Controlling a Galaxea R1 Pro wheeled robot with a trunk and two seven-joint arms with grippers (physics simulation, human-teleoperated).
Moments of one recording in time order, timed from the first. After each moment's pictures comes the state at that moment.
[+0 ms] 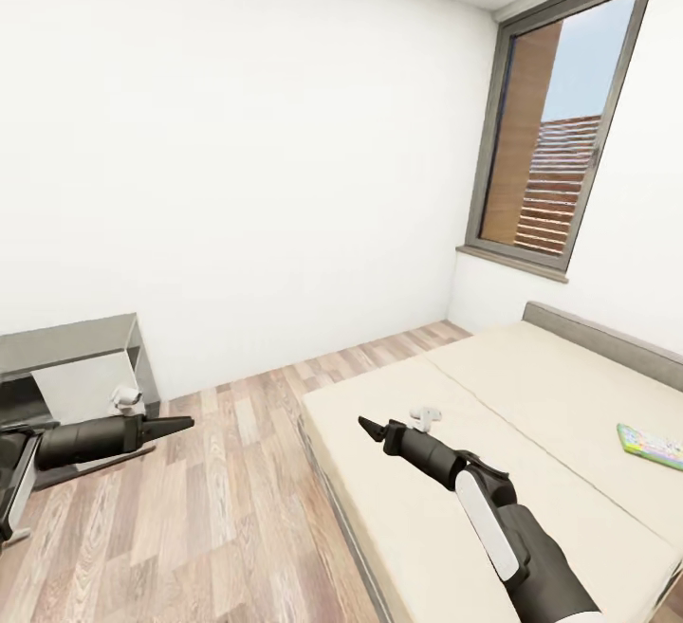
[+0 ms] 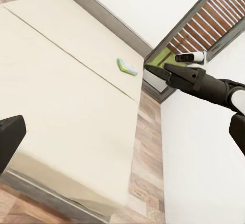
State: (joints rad) left arm -0.52 0.38 0.33 -1.15 -0.05 0.84 -1.56; right arm -0.41 -0.01 0.16 -1.20 -0.51 0.45 0.38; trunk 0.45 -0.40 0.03
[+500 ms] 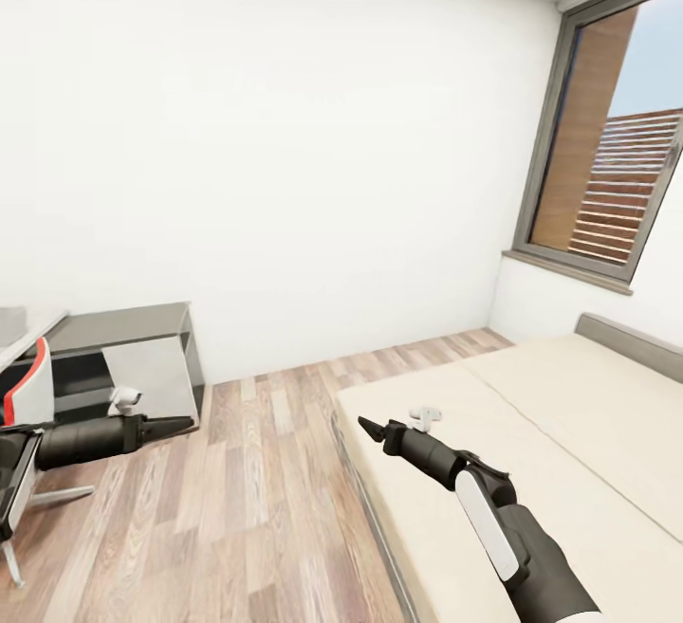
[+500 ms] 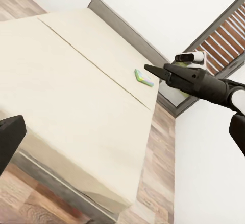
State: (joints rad) left arm -0.52 0.38 0.33 -1.15 -0.04 0.84 -1.56; right arm -0.41 -0.01 0.16 -1.20 -0.51 0.45 0.38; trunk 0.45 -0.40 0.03
